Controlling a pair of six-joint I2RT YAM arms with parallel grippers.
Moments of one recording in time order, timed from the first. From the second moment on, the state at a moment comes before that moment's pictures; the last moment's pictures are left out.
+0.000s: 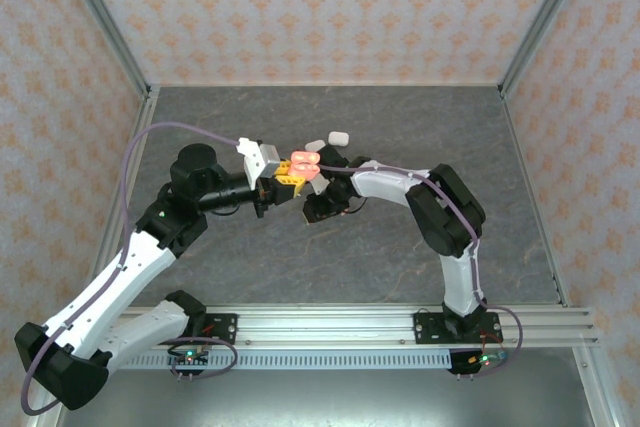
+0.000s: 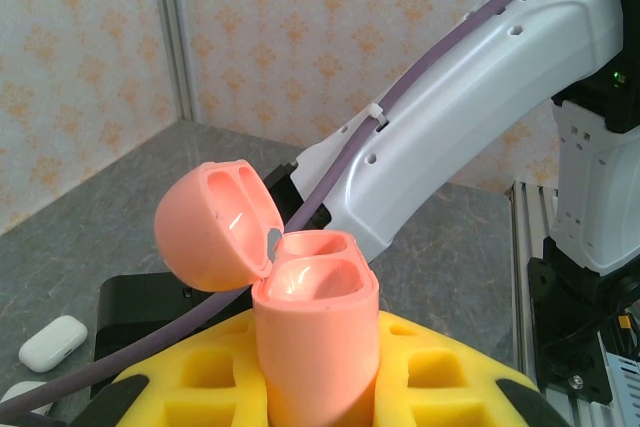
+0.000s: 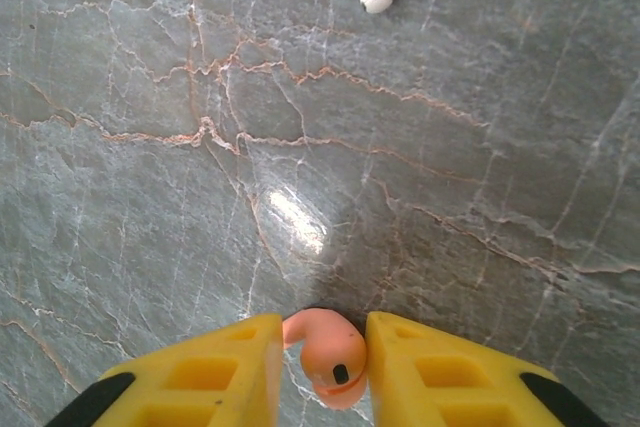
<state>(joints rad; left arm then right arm) -0.48 0.93 0.90 -0.17 0.66 0.08 0.72 2.01 1.33 -0.56 -0.40 0.22</state>
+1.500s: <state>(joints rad) -0.51 1.15 0.92 -0.05 0.66 -0.04 0.74 1.15 1.23 -0.45 -0.13 0.02</state>
